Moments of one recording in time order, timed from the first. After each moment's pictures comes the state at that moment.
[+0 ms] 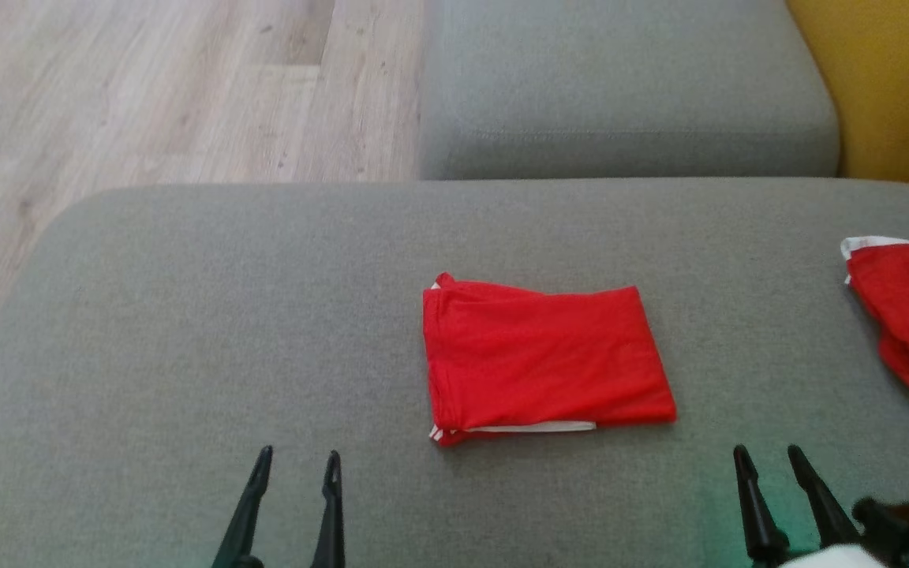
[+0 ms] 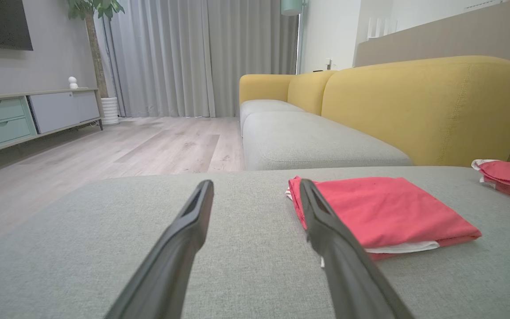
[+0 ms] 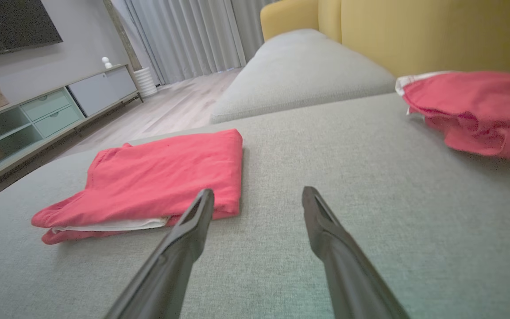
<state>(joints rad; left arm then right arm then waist) 0.25 0.06 -0.27 0.02 -0.08 0.09 -0.25 0.19 -0.17 0.12 0.29 0.36 0.13 -0.25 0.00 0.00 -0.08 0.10</state>
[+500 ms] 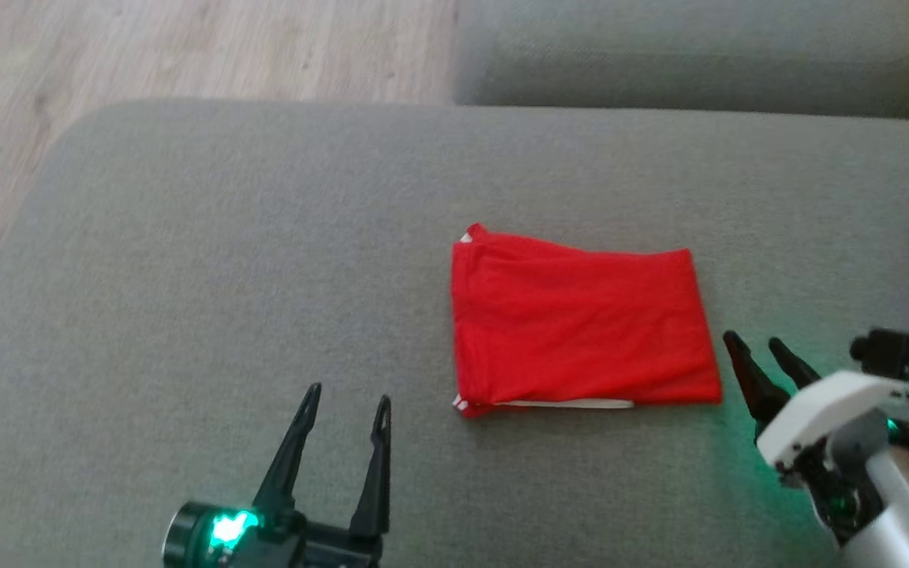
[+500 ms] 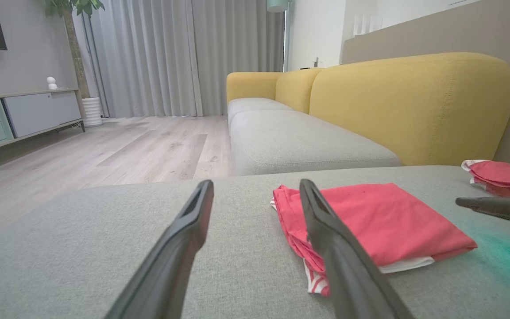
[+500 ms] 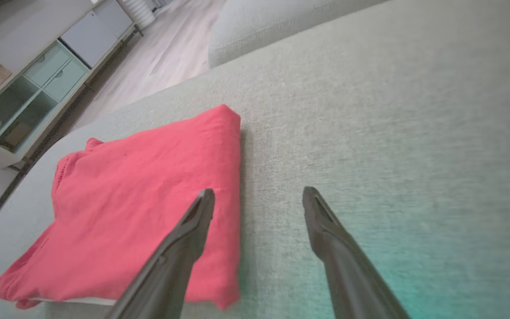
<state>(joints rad) 0.15 0.06 -0.37 -0.02 -0.06 0.09 -0.25 -0.20 -0.30 0.26 0.52 0.73 0.13 0.08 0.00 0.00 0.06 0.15</state>
